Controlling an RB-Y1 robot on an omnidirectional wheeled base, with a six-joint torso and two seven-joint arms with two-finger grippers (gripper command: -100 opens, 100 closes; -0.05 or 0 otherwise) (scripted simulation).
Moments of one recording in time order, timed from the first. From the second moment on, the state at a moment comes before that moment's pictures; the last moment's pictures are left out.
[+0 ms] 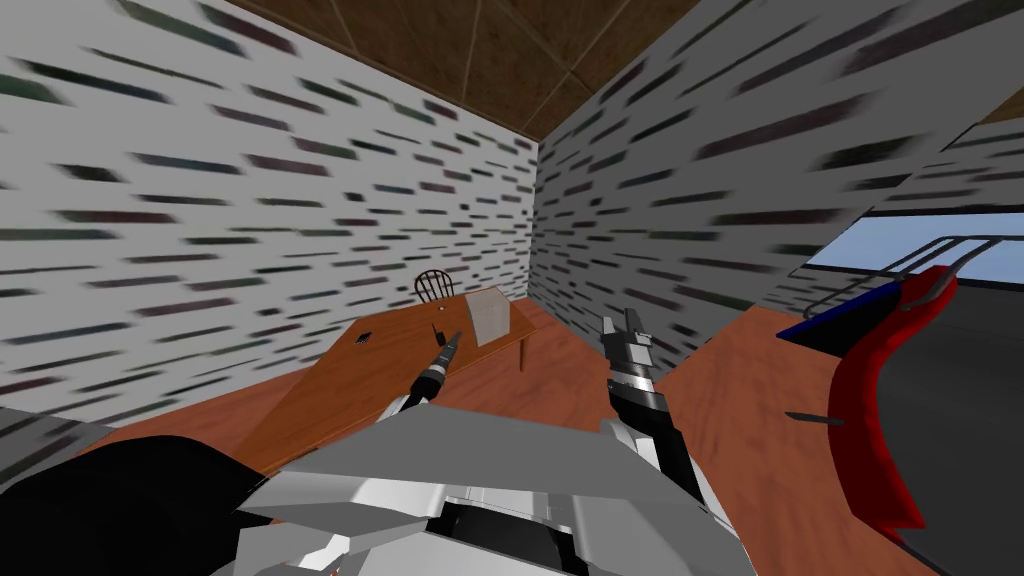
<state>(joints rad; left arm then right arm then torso) 0.42 0.21 0.00 -1.76 -0.15 -0.18 -0.13 0.55 -0.02 0.03 -2.30 -0.05 -0.40 -0.03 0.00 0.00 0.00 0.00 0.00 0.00</state>
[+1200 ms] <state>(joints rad) 0.28 0.32 0.02 -1.44 -0.18 0.05 -0.16 0.55 -0.02 0.03 -2.30 -0.05 -0.40 -0.03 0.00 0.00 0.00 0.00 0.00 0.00</state>
